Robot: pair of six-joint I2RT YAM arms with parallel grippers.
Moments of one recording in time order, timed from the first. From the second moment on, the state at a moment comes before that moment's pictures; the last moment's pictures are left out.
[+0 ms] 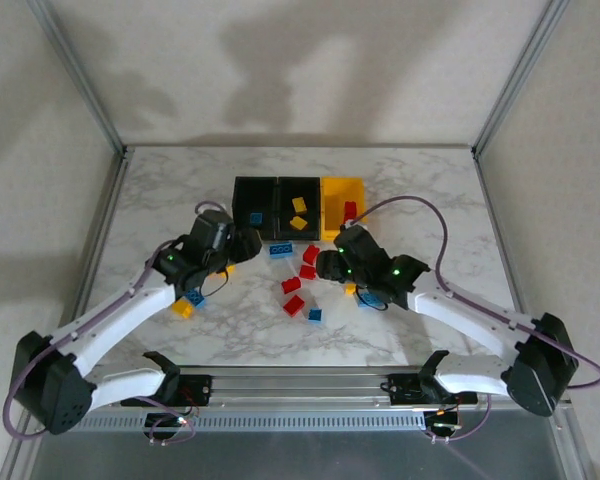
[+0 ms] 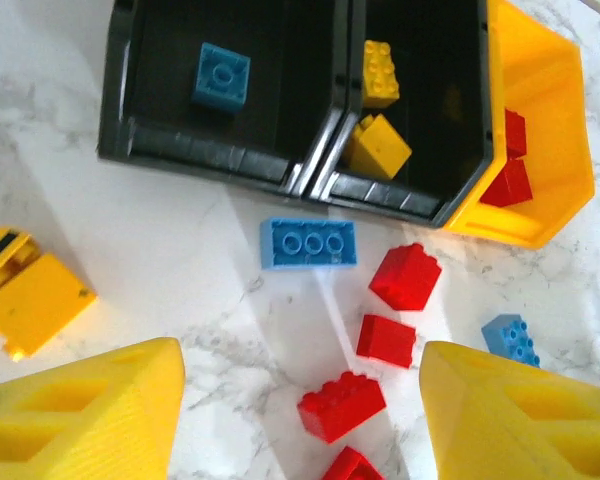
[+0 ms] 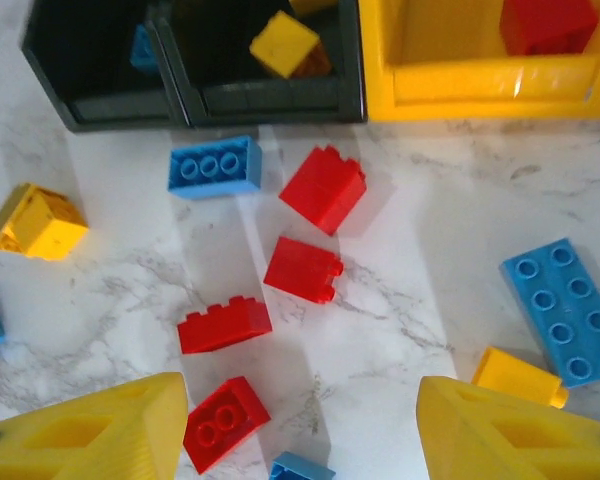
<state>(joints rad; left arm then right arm) -0.54 1.13 0.83 -0.44 -0.10 -0.78 0.86 1.23 0.89 -0.50 0.16 0.72</state>
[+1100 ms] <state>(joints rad) -0.54 0.76 0.48 -0.57 -0.08 -1.05 0.96 1.89 1.21 -0.44 0.05 0.52</state>
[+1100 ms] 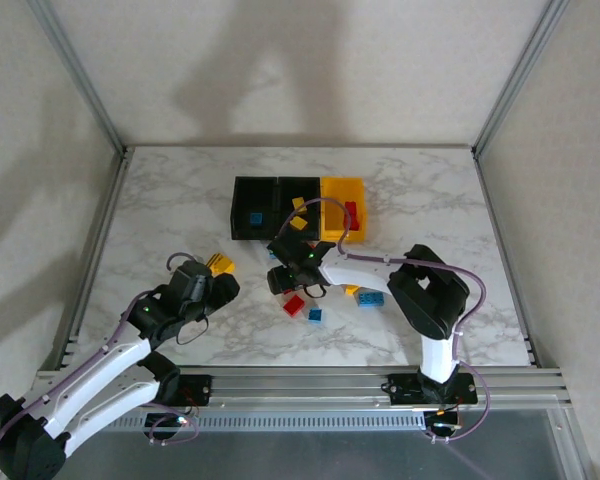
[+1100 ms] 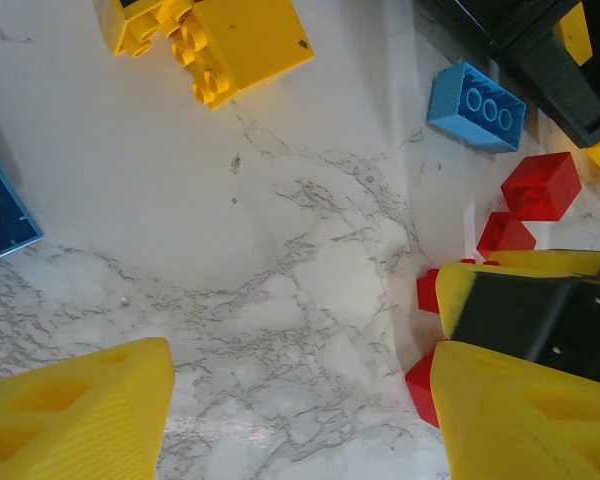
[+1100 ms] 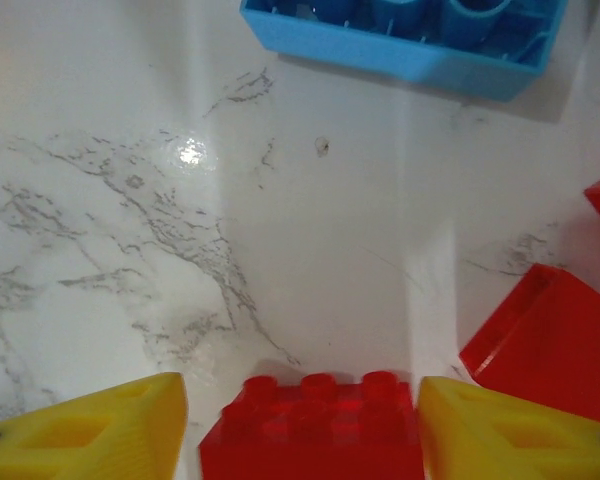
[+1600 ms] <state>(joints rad) -0.54 0.76 0.48 -0.56 -0.07 -1.05 0.97 1.88 1.24 -0.49 0.07 0.50</state>
